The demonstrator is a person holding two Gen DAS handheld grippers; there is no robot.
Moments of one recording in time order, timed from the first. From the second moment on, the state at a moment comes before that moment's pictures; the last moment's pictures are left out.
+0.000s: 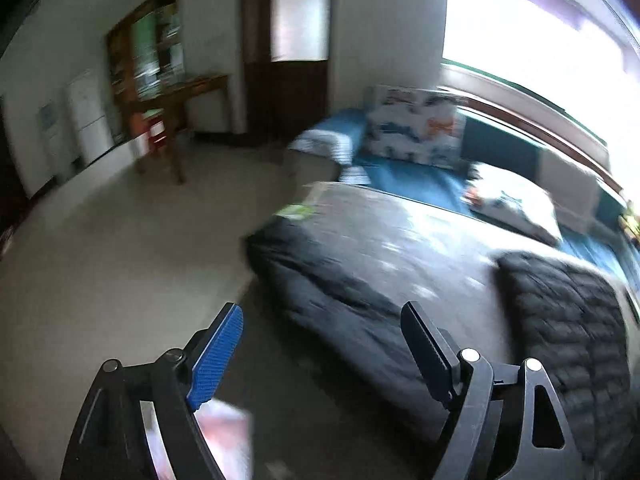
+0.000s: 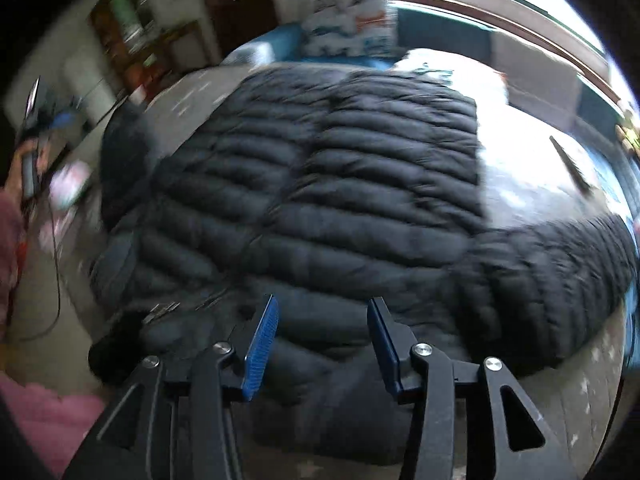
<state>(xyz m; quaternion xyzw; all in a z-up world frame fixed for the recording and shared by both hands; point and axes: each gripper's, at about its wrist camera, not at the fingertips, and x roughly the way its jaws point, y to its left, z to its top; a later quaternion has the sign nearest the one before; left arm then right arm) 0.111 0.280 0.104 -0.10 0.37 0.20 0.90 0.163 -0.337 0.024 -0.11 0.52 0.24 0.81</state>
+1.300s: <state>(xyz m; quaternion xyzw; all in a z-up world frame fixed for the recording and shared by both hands) -0.036 -0.125 -0.025 0.19 0.41 -0.18 0.88 0.059 -0.318 -0.004 -0.20 0.51 0.33 0.77</state>
